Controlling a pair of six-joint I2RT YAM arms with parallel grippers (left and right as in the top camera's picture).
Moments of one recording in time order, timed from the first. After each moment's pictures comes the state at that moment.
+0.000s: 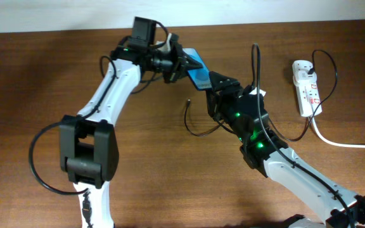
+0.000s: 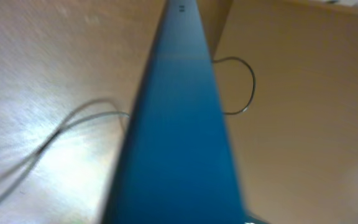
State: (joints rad) left arm -0.27 2.16 1.85 -0.58 0.99 -0.96; right arm 0.45 1.41 0.71 0.48 0.01 1.79
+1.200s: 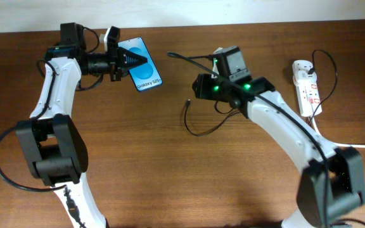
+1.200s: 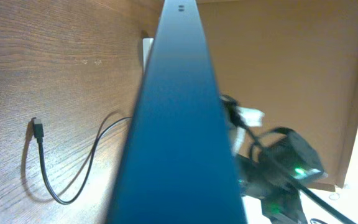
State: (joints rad) left arm 0.09 2.16 1.85 -0.88 1.34 -0.30; right arm 0.40 1.78 1.37 -0.48 -0.20 0.52
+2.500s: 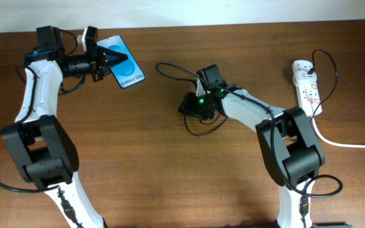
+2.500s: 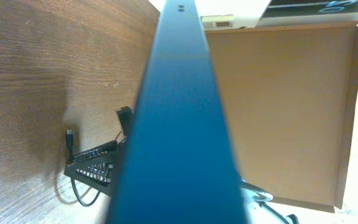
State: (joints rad) left arm 0.20 2.16 1.85 -0.87 1.34 -0.29; right arm 0.42 2.12 1.37 -0.35 -0.45 0.63
